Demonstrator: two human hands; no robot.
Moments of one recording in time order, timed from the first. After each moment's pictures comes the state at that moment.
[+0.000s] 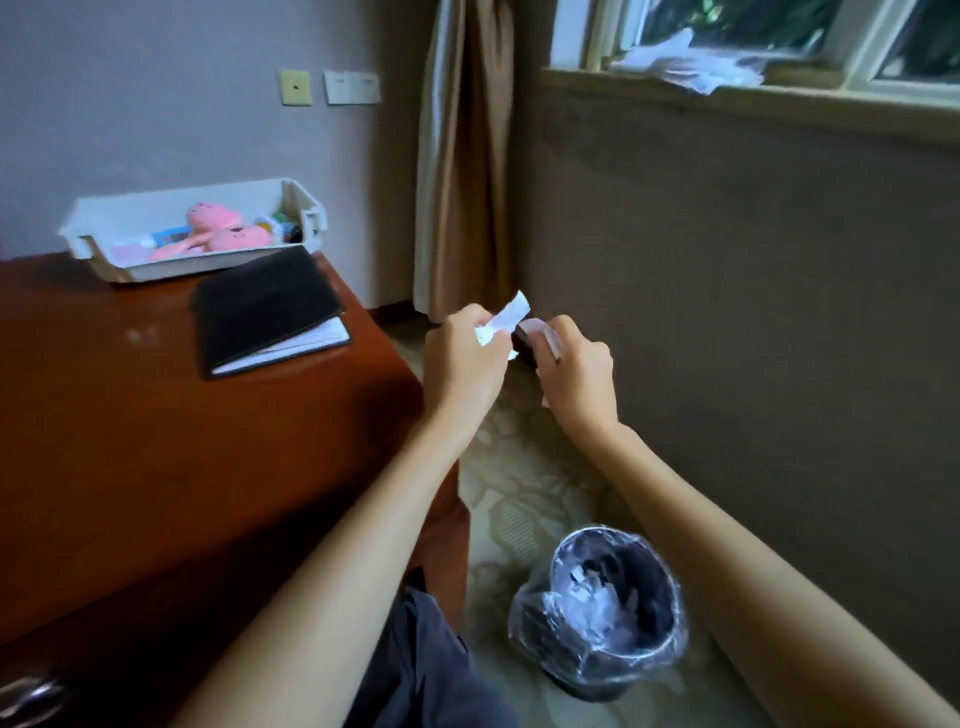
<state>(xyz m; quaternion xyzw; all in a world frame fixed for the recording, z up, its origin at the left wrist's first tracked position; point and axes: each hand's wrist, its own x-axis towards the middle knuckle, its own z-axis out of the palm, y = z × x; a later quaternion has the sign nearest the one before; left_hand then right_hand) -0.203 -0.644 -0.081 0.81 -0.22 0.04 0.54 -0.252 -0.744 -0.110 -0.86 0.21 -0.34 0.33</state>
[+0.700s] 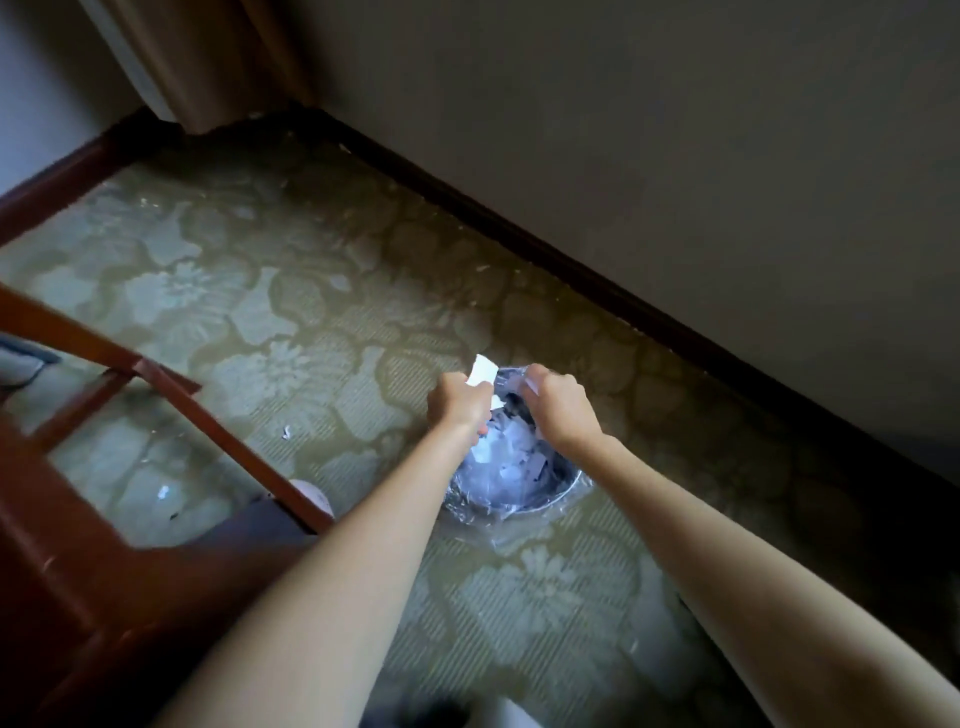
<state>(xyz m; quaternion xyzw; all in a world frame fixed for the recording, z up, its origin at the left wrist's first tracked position) -0.248 -0.859 -0.370 0.86 -0.08 -0.39 0.32 -0.339 -0.926 -0.405 -0.83 0.46 0.03 0.31</state>
